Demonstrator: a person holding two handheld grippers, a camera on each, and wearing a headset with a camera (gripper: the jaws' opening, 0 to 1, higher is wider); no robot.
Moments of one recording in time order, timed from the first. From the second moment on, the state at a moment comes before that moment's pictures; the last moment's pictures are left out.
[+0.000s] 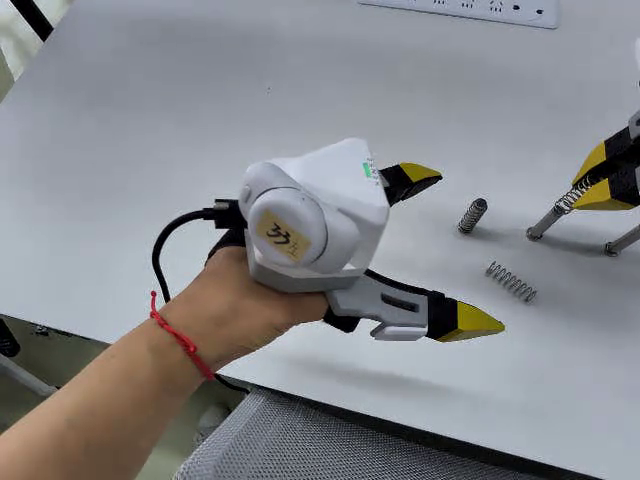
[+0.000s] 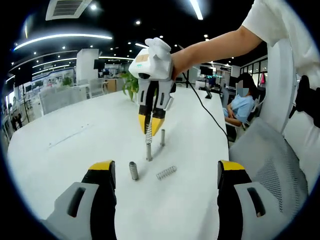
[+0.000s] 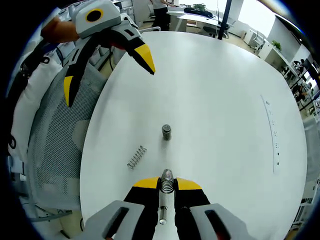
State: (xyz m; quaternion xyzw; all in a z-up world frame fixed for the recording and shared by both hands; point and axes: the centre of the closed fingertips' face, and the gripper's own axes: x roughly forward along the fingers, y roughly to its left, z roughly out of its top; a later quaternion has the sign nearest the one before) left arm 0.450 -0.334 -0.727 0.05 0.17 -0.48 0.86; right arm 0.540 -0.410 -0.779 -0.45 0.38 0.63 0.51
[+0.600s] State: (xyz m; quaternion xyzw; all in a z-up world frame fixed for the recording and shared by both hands) left arm 0.446 -0.335 -0.728 0.05 0.17 -0.48 0.86; right arm 0.541 -0.409 -0.791 -0.45 0.38 0.63 0.51
